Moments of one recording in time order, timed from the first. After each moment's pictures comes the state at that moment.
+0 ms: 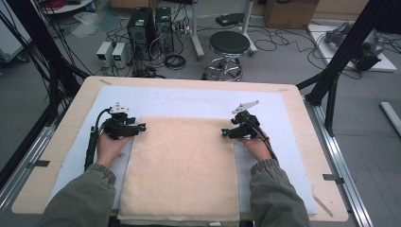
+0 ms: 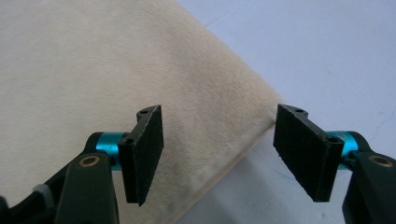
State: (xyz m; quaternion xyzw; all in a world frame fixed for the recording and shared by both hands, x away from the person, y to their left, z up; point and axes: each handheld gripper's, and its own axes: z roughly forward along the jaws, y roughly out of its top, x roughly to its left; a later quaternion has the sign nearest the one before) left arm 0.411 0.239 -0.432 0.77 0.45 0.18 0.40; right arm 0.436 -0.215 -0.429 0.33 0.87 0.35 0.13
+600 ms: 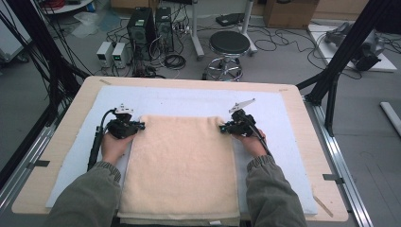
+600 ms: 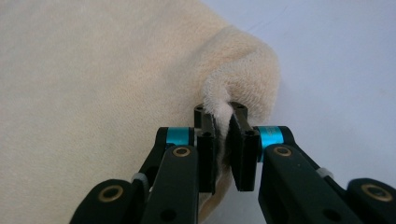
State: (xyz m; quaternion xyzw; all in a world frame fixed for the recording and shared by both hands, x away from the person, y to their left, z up) left arm 0.419 0.234 -0.436 0.78 0.46 0.18 0.40; right arm 0.447 -0.206 -0.429 0.31 0.87 0.38 0.08
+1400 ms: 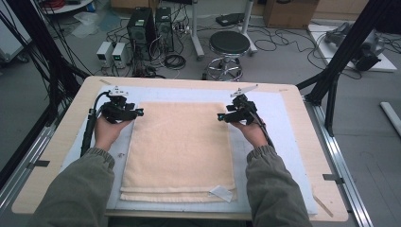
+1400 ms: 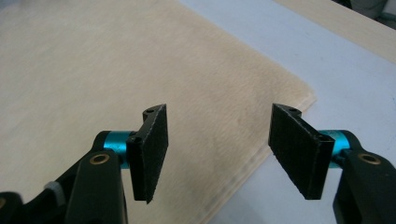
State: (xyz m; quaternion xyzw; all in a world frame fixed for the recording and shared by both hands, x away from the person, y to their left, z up) left arm 0.433 0.242 -0.388 0.79 0.42 0.20 0.40; right arm 0.461 -0.203 -0.390 0.34 0.85 0.39 0.12
